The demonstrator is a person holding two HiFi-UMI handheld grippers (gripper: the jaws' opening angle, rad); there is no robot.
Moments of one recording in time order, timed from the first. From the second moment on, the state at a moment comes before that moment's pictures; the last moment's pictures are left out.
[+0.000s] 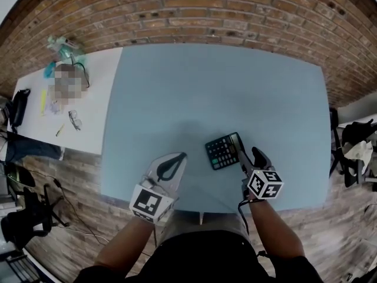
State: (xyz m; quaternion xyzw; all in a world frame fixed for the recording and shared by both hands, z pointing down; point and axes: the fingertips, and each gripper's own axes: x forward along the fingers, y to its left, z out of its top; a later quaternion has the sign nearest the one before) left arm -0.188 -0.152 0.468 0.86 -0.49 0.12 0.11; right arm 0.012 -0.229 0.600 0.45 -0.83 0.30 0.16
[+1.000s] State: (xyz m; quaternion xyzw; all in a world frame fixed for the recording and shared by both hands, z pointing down) left arm -0.208 -0.154 0.421 0.85 -0.51 0.09 0.08; right arm 0.029 -0.241 0.460 0.46 -0.88 0.11 0.09
